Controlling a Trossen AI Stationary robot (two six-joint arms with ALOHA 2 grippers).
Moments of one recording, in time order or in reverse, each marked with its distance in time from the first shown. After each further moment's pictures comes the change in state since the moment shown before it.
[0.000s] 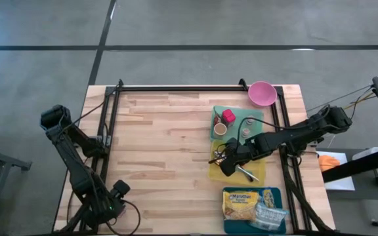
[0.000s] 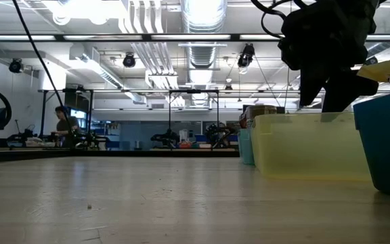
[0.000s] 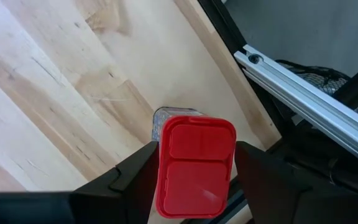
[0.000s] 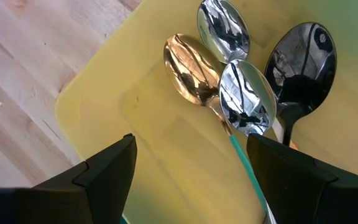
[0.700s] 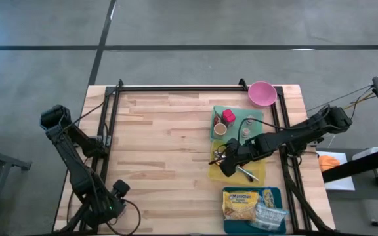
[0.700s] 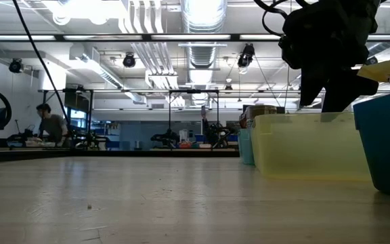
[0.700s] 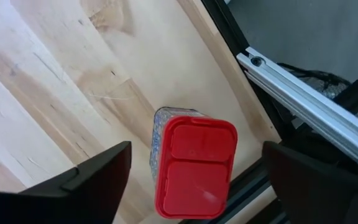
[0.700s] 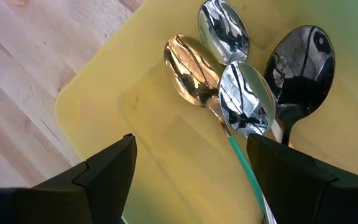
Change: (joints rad) left arm 0.000 0.000 0.000 0.000 -0.006 -0.023; right arm 0.011 0.000 0.000 0.000 0.018 -0.005
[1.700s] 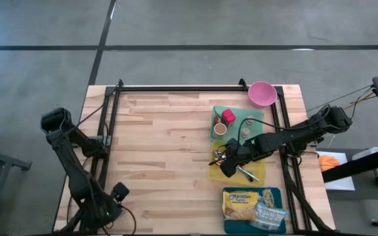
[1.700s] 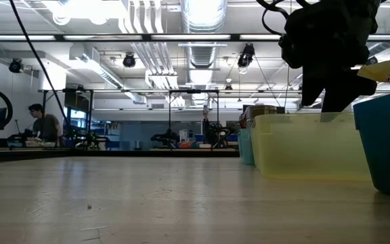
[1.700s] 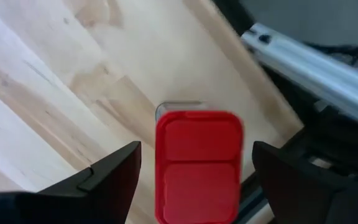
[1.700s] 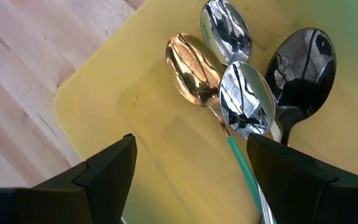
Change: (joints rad) left arm -0.069 0.042 -0.014 0.015 -0.052 0.063; right arm 0.001 0.000 0.000 0.000 -0.001 -0.031
